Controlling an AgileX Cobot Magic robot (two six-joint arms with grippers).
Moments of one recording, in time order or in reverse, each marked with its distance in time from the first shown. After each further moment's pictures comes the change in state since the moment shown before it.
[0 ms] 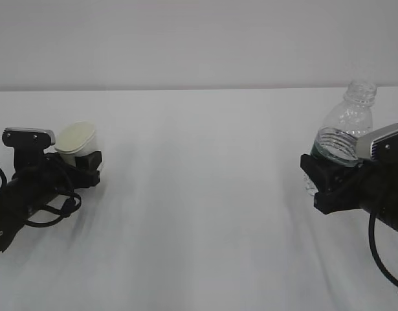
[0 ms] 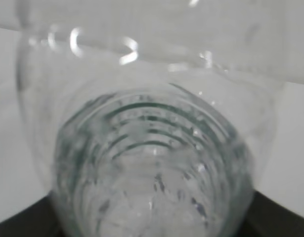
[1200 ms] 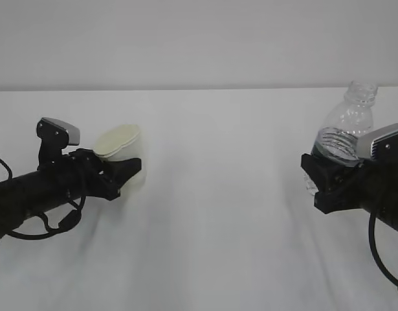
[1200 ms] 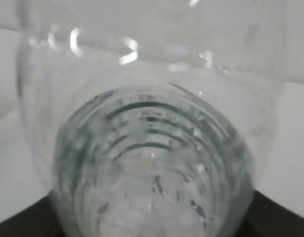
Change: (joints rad) left arm 0.000 -0.072 0.000 0.495 0.000 -0.163; right arm 0.000 0.000 0.000 0.002 0.000 0.000
